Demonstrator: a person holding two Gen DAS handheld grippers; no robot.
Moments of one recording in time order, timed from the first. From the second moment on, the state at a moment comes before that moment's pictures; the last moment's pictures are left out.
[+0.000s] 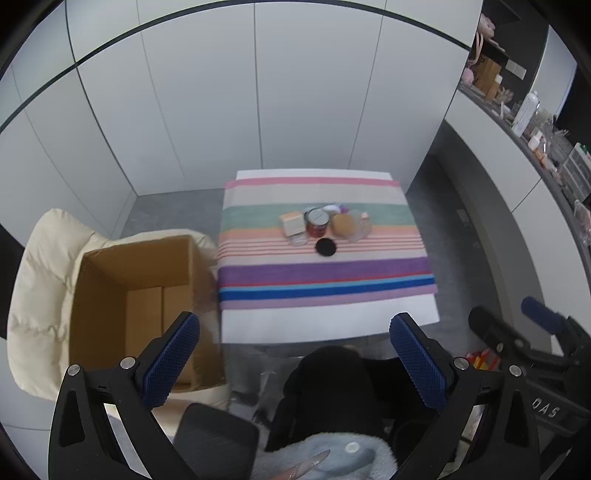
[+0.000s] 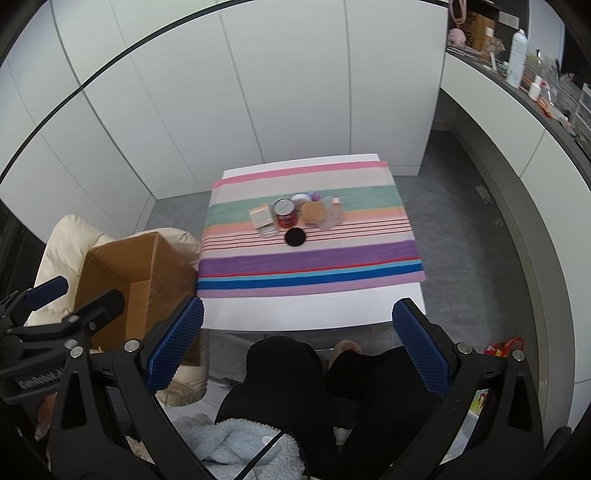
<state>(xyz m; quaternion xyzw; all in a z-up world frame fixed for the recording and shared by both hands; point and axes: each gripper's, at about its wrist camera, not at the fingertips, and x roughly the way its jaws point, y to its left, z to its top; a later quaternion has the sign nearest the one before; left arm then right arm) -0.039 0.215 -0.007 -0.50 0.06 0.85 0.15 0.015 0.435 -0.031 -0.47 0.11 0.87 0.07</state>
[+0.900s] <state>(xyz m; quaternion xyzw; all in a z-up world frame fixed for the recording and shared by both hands) -0.140 0.341 -0.099 -0.40 0.02 0.91 0.13 -0.063 0.549 -0.110 -0.41 0.06 0.90 0.13</state>
